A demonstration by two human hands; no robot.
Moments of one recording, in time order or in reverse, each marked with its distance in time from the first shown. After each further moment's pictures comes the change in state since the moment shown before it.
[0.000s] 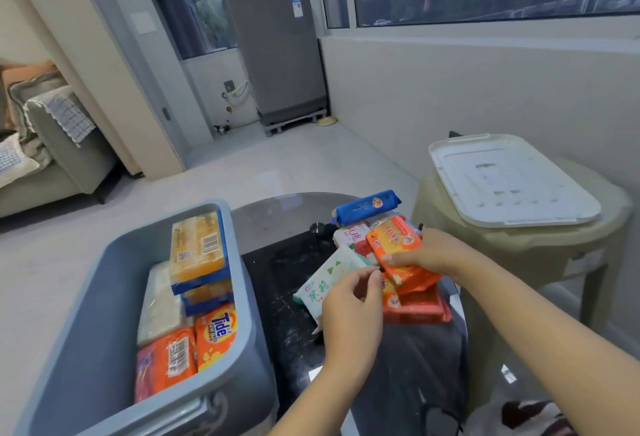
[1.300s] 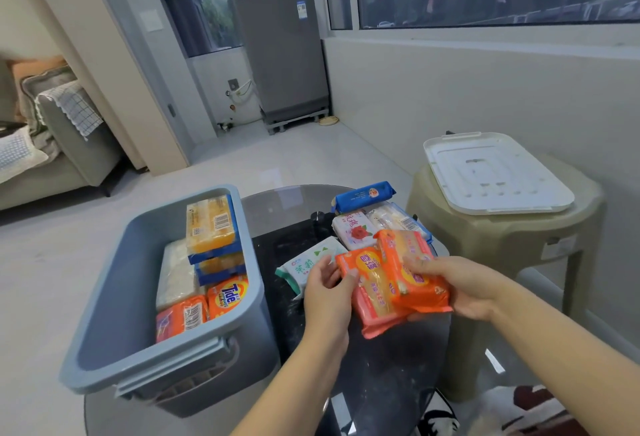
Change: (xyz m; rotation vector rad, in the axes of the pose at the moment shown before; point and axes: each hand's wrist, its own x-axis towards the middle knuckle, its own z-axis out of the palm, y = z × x) left_hand -0.012 -0.010 -0.016 -0.577 0.028 -0.355; right_hand -0.060 0.051 0.012 0.863 -0.398 -0.028
